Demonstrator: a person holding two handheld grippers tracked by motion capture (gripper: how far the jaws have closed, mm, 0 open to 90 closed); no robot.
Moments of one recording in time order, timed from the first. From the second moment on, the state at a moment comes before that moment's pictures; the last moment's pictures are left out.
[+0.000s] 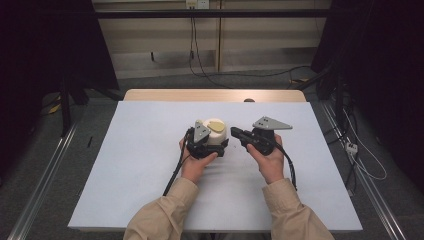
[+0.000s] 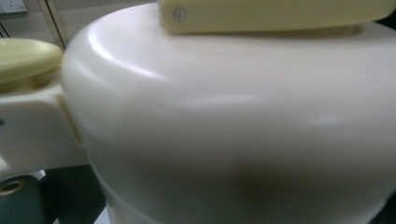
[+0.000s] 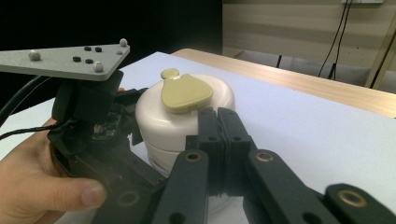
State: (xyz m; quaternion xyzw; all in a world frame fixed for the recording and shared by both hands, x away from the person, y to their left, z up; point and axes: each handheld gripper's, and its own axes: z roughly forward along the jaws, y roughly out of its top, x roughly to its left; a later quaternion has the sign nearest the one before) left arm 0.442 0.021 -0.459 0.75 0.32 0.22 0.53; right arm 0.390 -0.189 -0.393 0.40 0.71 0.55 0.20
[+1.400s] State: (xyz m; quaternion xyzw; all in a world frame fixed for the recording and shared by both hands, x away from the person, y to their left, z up) left arm 0.441 0.020 -0.459 0.76 0.32 0.22 0.53; right arm 0.401 -0.171 -0.393 0.38 0.73 0.53 0.21
